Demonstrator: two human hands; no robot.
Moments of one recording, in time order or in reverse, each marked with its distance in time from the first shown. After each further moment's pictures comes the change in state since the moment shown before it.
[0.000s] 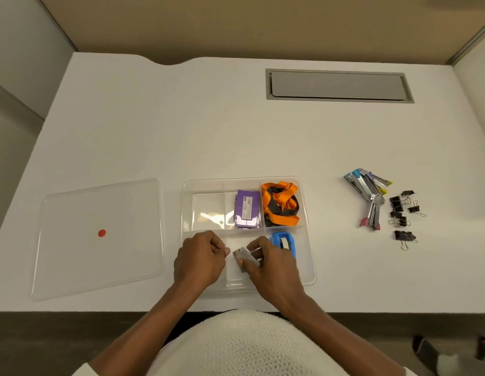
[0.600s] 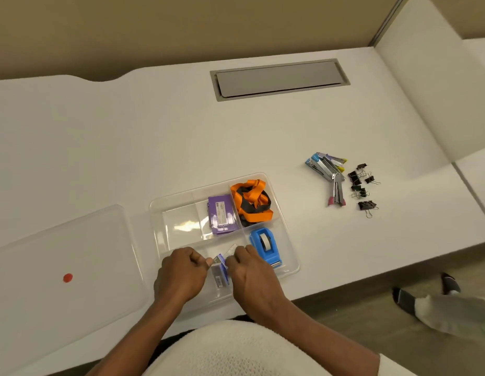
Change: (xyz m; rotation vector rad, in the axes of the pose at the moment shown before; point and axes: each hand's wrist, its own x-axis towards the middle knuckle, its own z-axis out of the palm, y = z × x) left_hand 0.012 0.000 -0.007 0.030 -0.185 -0.036; right_hand -0.011 -0.007 0.025 -0.470 0.030 -0.228
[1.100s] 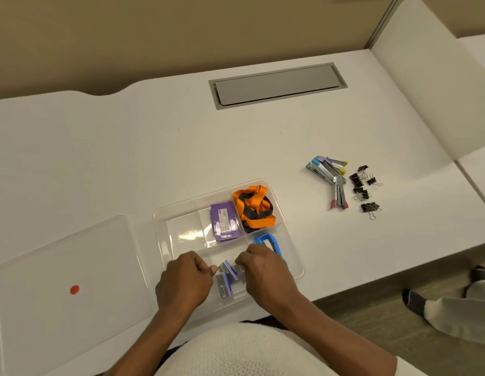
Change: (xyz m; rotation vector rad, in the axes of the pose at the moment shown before) left_hand -0.005 0.009 -0.008 0.226 0.075 0.054; right_hand 0.010 0.024 -0.003 0.195 0.074 0.094
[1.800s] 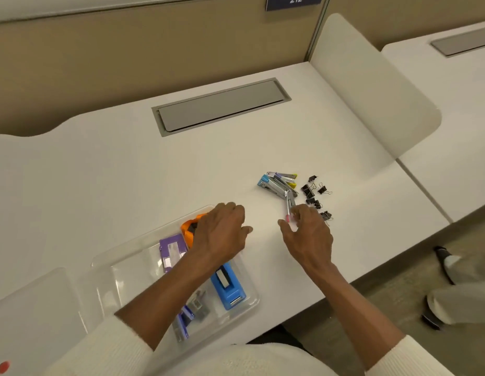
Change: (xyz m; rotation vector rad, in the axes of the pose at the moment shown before) left_hand 0.057 0.206 0.028 0.371 0.080 0.833; right_hand 0.017 0.176 -0.093 0.120 0.594 0.606
